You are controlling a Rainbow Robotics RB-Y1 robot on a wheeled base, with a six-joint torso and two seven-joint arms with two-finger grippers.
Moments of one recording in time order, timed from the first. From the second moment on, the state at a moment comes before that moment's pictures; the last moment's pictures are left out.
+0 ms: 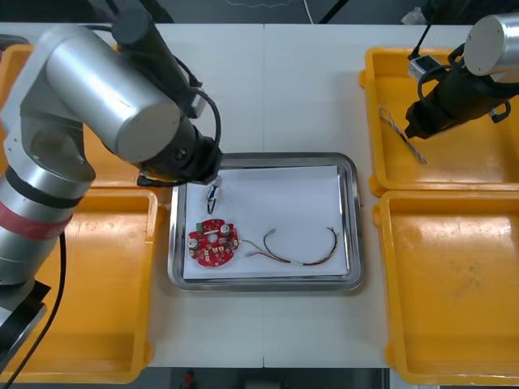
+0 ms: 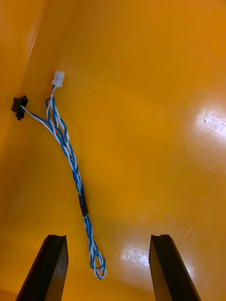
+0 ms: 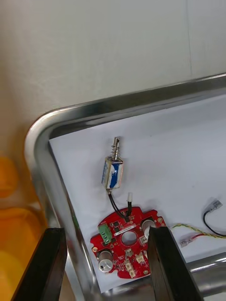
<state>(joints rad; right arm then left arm) -0.93 -0.63 0.17 -1.07 -0.65 1.43 1.83 -0.70 0.45 -0.34 -1.95 0.55 1.85 -0.98</state>
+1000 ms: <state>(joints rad) -0.92 -0.59 0.25 -0.99 -0.63 1.34 1.83 -0.77 0.57 -0.07 -1.59 0.62 1.61 -0.98</state>
